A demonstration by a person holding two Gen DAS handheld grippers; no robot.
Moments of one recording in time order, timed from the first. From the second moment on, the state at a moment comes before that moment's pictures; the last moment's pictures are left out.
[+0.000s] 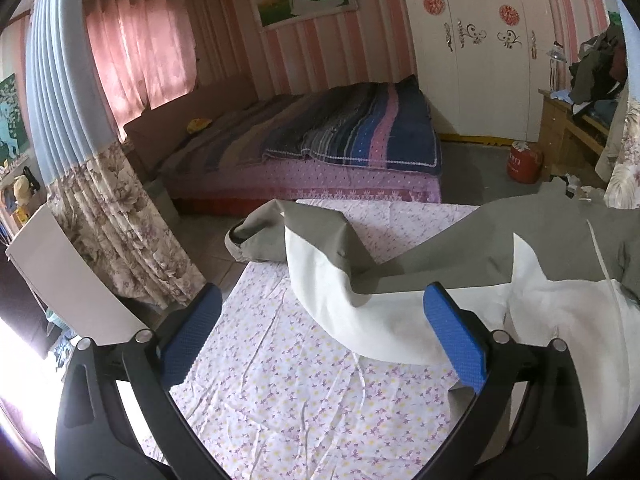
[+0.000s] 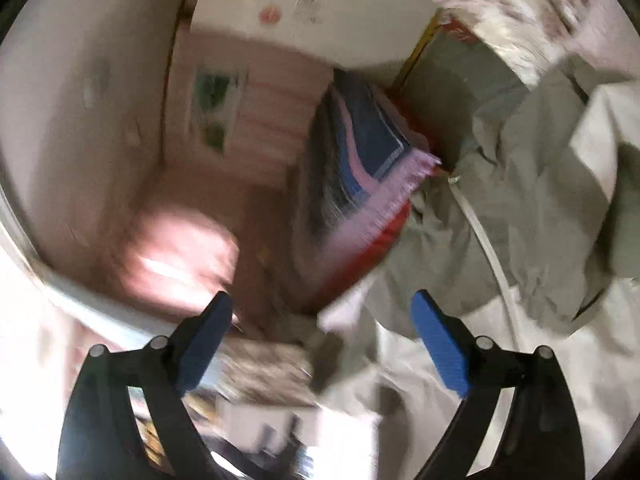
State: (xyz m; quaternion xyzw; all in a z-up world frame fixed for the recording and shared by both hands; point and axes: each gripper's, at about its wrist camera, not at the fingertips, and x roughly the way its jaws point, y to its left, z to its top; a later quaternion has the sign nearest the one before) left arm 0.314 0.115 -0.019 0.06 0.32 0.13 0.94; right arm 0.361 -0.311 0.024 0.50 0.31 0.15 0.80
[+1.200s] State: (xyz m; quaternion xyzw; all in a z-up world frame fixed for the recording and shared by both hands) left arm 0.368 -0.209 -0.099 0.00 0.46 -0.23 0.86; right arm 0.300 -0.511 -0.037 0.09 0.36 -0.04 0.93
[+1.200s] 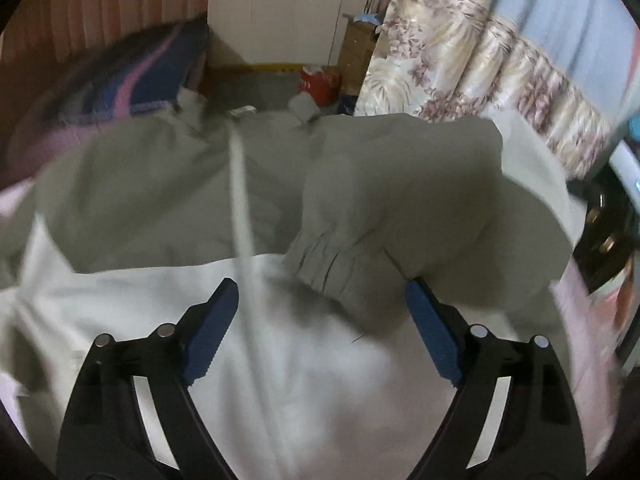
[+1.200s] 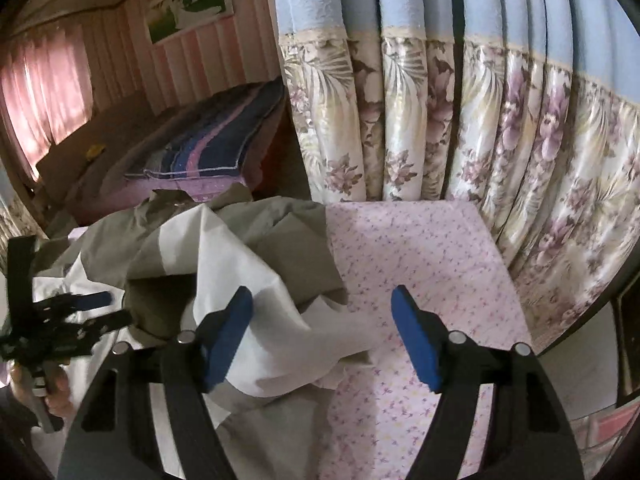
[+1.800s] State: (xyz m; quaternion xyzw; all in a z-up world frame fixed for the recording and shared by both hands) left arm 0.361 -0.035 0.041 0.05 0.27 -0.13 0.95; right arm 0.281 -0.495 -0.004 0.10 0.29 -0.05 0.95
